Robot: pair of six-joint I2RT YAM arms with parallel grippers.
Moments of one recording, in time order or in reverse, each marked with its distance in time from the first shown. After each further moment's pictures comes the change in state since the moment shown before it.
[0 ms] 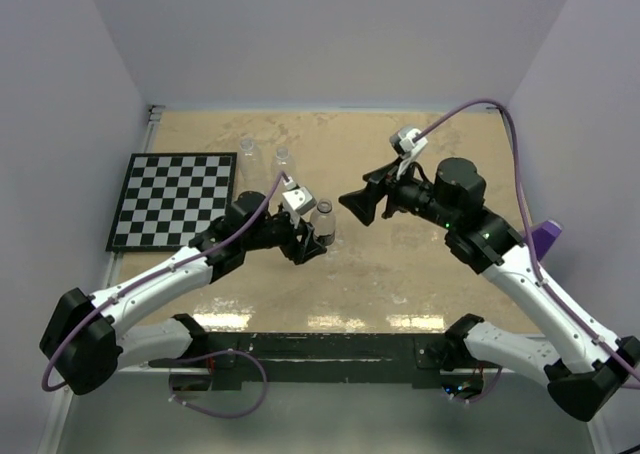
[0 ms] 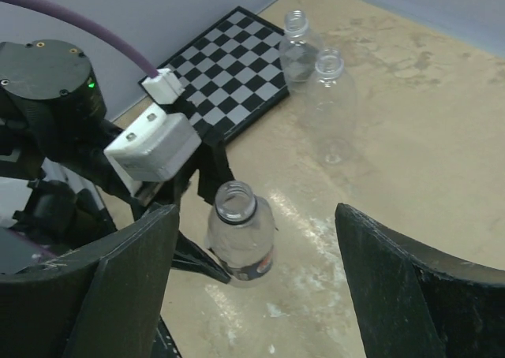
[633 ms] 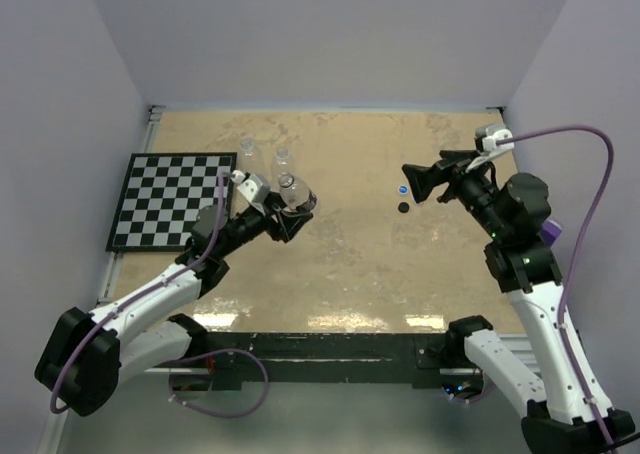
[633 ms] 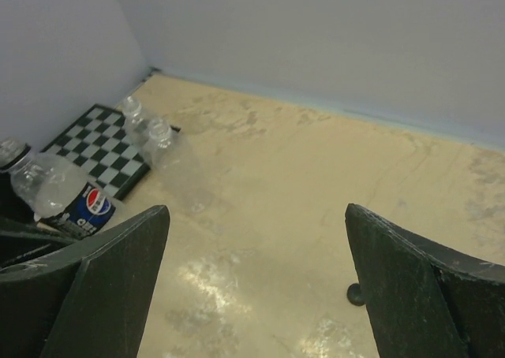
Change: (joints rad) left arm 0.165 -0.101 -0.274 0.674 -0.061 -0.171; right arm -0.383 -0.225 -0.090 0.059 0.056 -0.033
